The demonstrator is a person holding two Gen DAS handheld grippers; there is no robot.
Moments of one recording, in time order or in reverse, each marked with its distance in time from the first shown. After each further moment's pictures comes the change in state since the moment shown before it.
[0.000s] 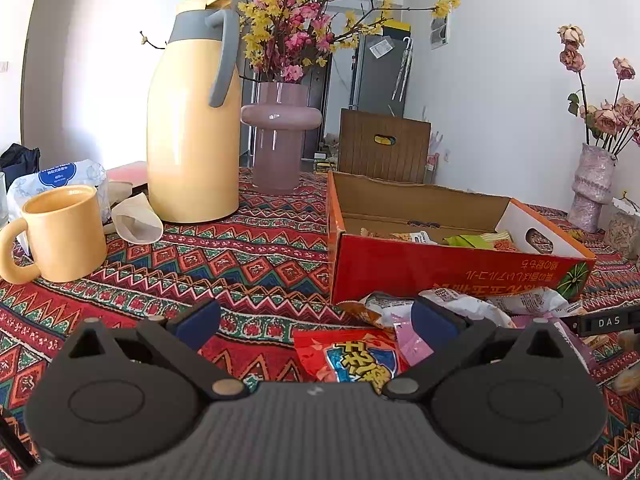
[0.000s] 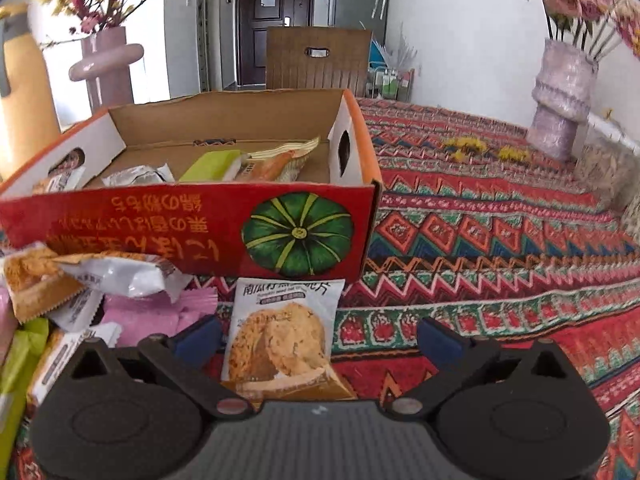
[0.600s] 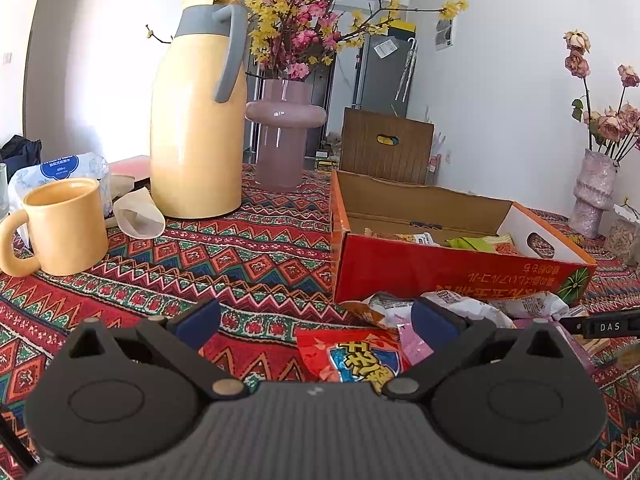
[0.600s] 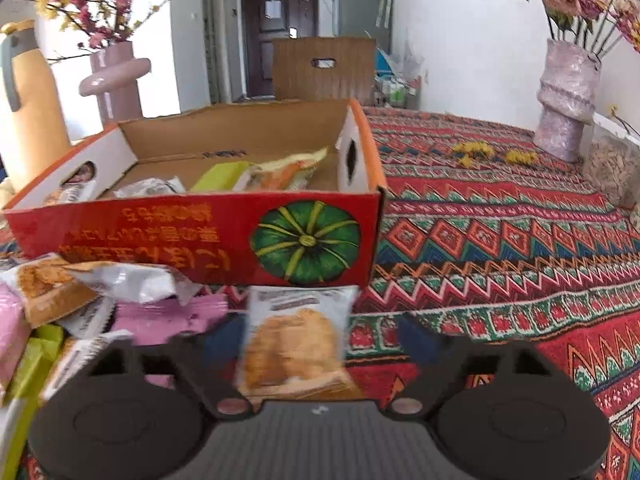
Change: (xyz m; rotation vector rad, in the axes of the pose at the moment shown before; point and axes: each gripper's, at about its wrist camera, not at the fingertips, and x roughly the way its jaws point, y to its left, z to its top) left arm 0.001 0.004 0.000 -0.023 0.006 -0.003; right arm -0.006 0.000 -0.002 -0.008 -0.046 0.040
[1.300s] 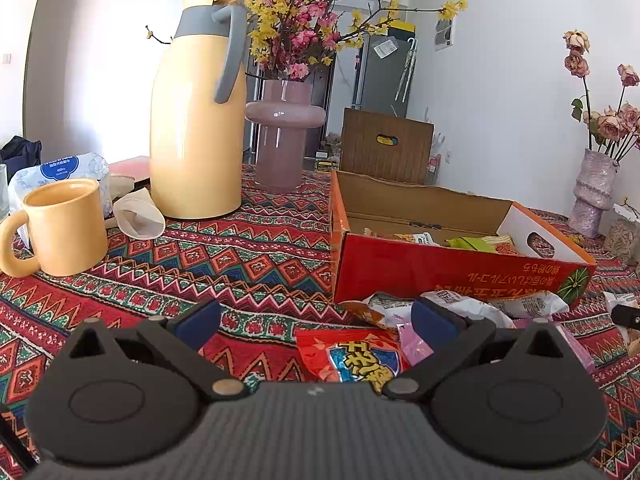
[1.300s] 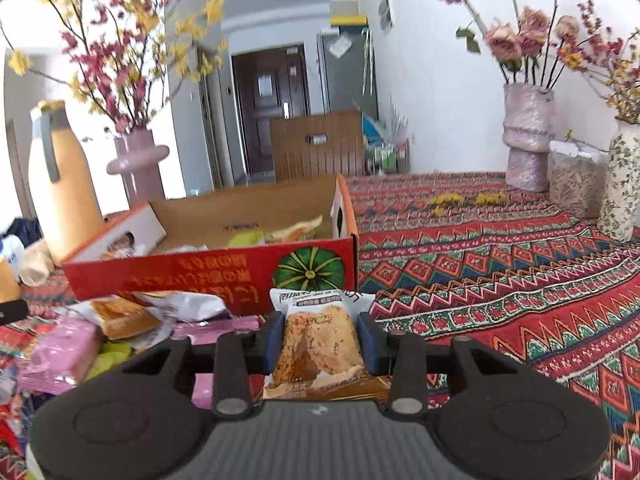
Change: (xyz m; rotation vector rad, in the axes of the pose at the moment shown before) left arm 0.000 -0.001 0.000 0.001 -0.001 0.002; right arm -0.082 -0.007 -0.040 0.095 -0.259 0.025
